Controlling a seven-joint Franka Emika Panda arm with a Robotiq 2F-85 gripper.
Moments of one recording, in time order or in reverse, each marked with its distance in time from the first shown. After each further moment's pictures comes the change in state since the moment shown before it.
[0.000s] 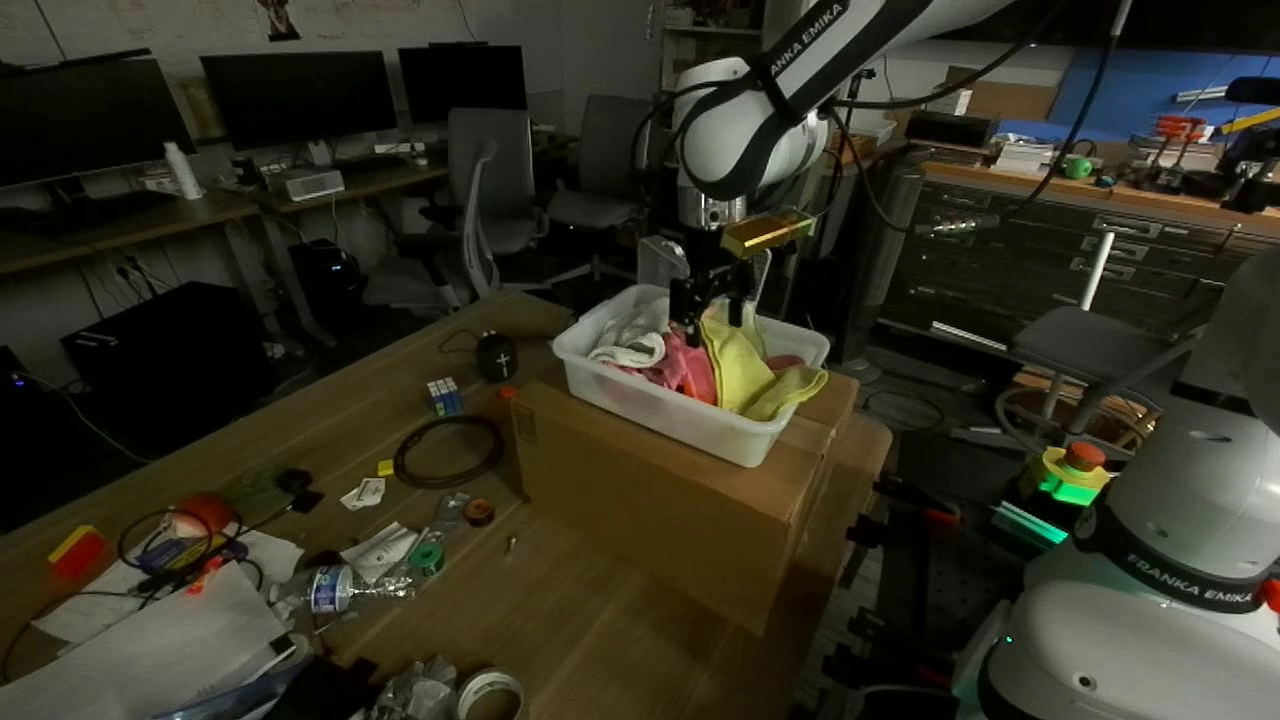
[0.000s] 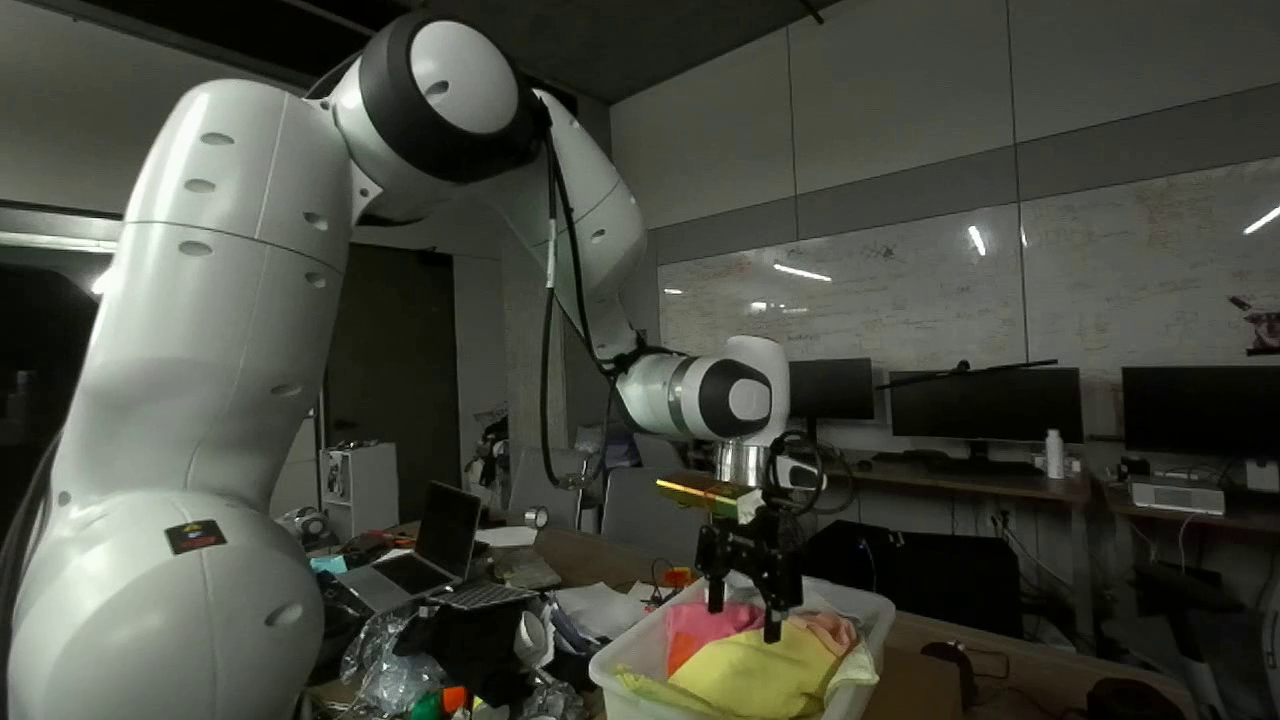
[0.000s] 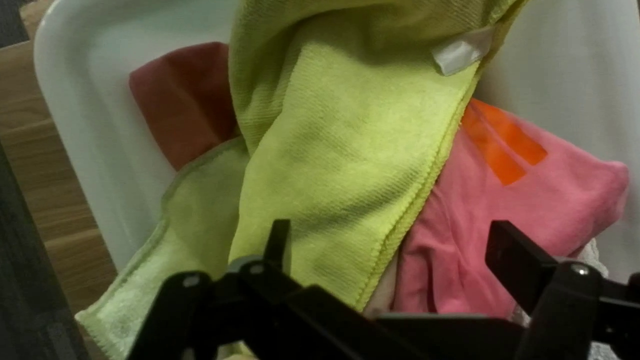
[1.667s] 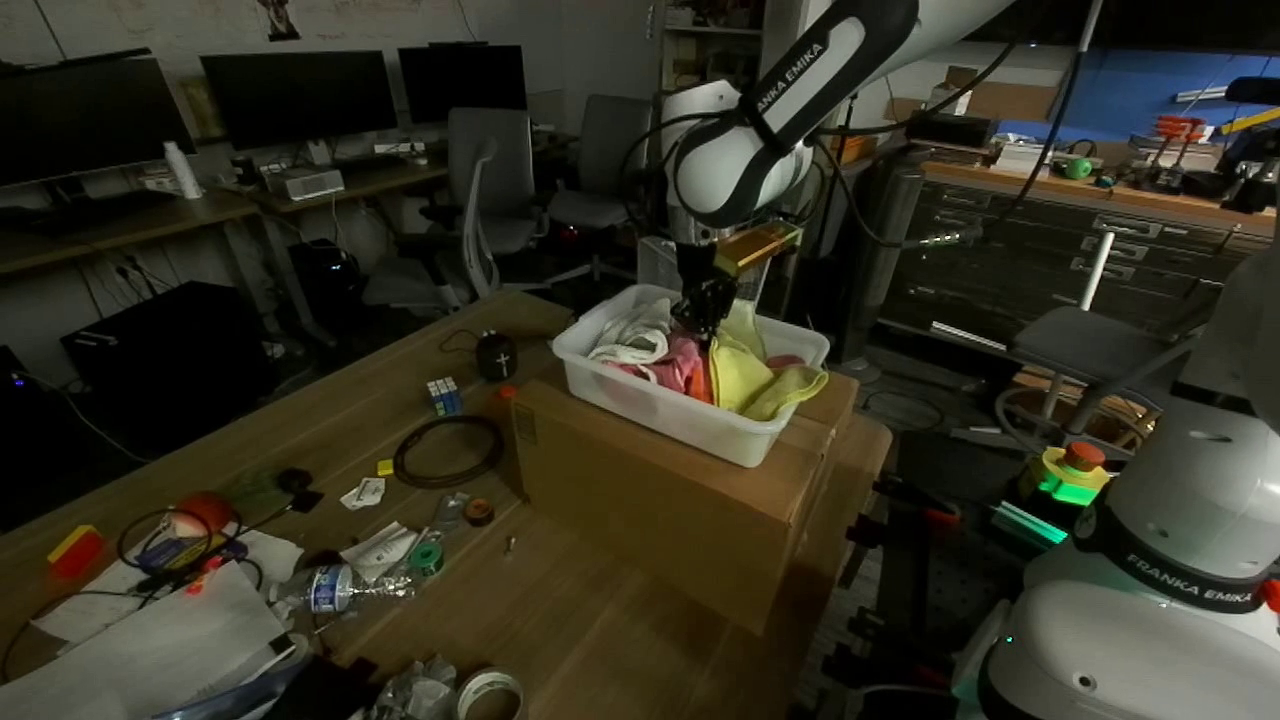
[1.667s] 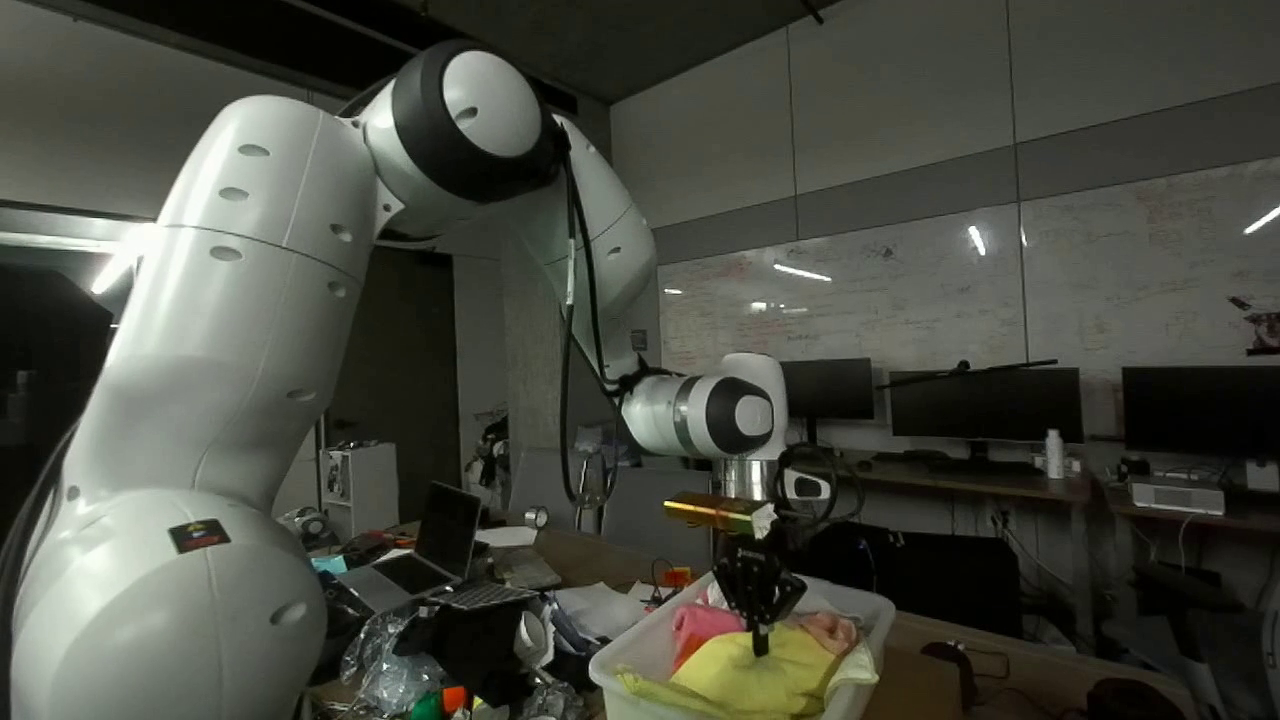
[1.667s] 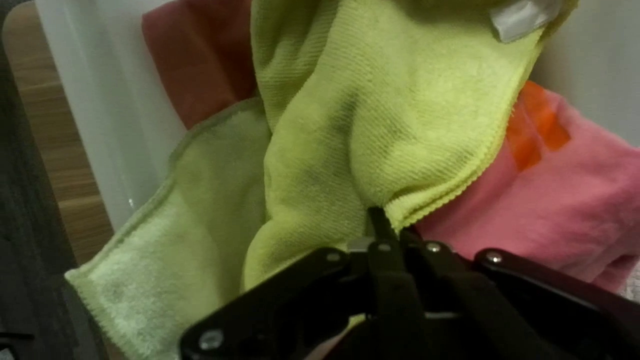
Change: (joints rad) arm 0.014 0.064 -0.007 0.025 -0.084 0.063 -0.003
